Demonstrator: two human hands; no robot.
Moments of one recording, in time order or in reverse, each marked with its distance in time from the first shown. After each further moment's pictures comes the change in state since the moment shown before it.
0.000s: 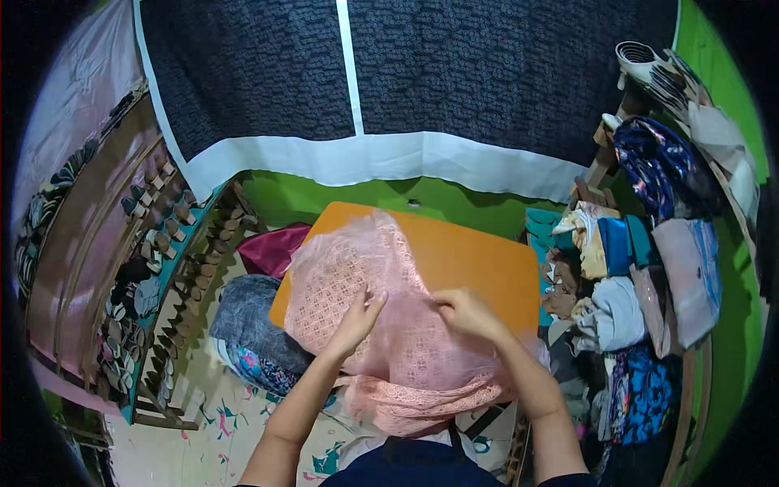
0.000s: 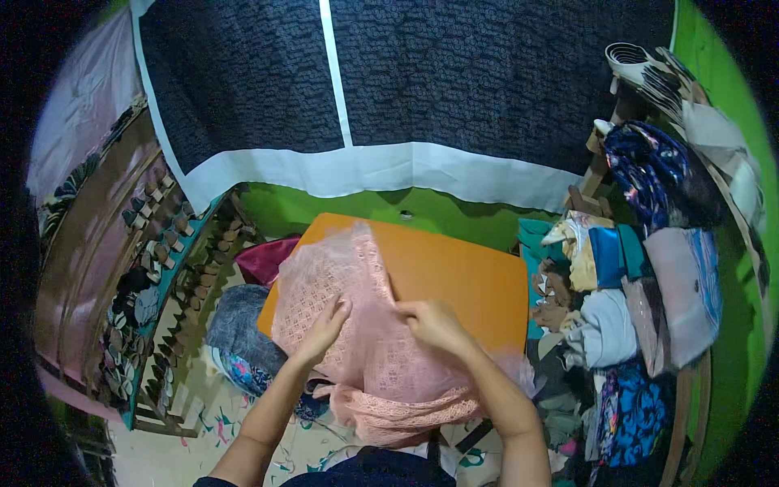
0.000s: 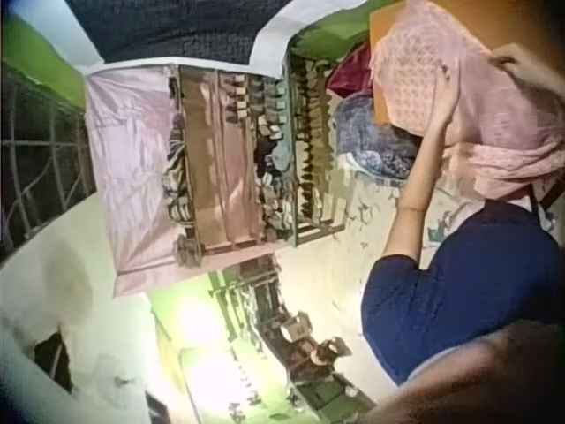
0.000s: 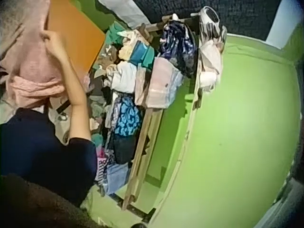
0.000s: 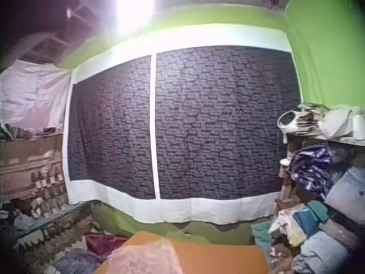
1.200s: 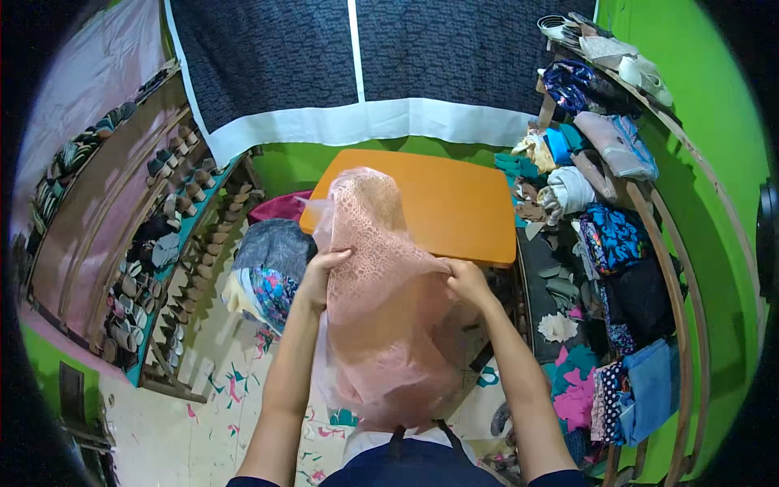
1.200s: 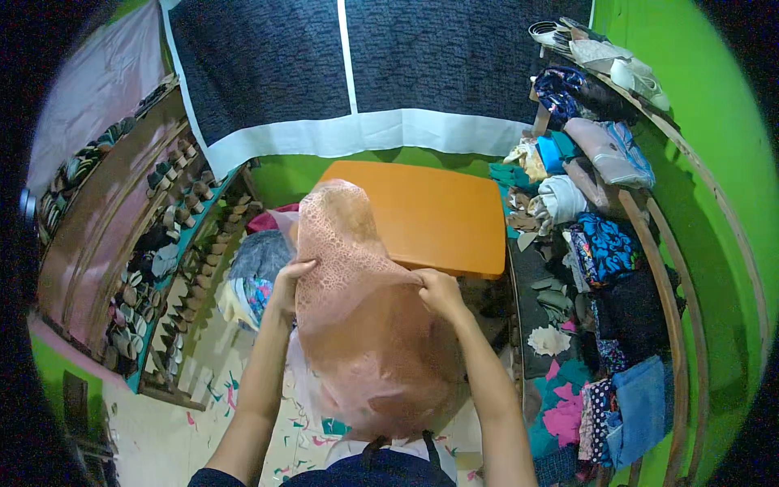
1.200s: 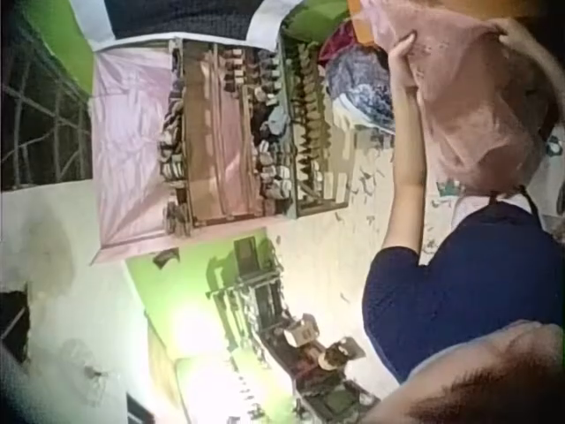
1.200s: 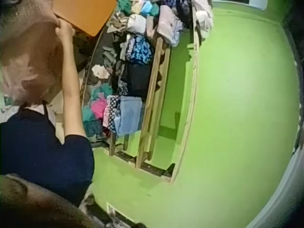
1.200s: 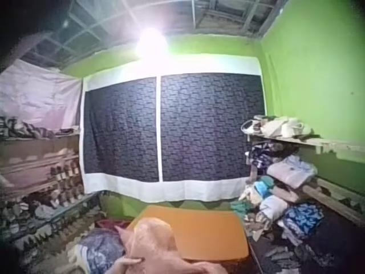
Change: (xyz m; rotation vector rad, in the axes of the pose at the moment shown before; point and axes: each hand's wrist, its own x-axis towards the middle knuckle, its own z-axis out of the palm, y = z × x) left_hand -0.305 -0.016 -0.071 -0.873 -0.317 0.058; right_hand -0.239 -0.088 0.182 -0.003 0.405 0.080
